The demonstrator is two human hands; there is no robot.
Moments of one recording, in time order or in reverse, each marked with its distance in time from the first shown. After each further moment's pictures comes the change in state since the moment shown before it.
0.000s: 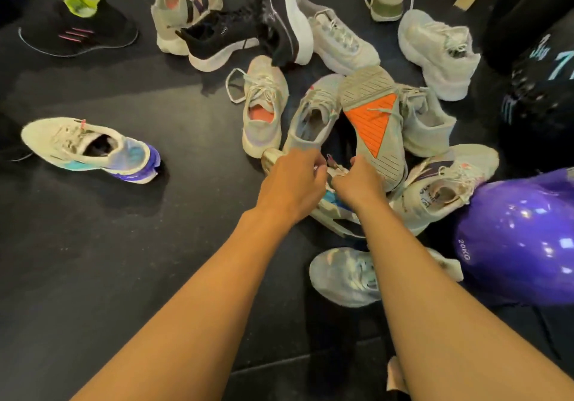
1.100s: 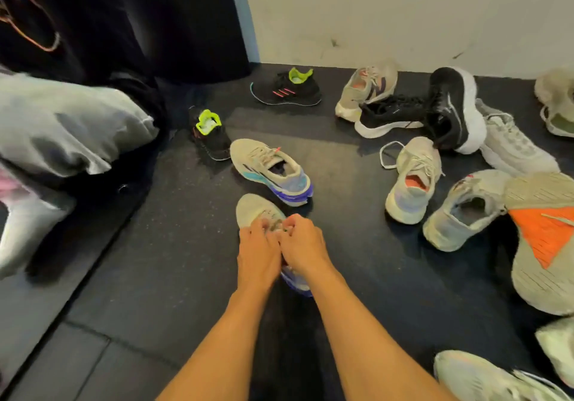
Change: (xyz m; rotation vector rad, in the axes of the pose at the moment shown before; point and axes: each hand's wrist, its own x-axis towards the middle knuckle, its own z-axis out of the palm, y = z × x) left_hand -0.133 -0.194 -0.090 -0.193 0.579 -0.743; right_hand -0.156 -0.167 0.177 0.025 -0.443 -0.526
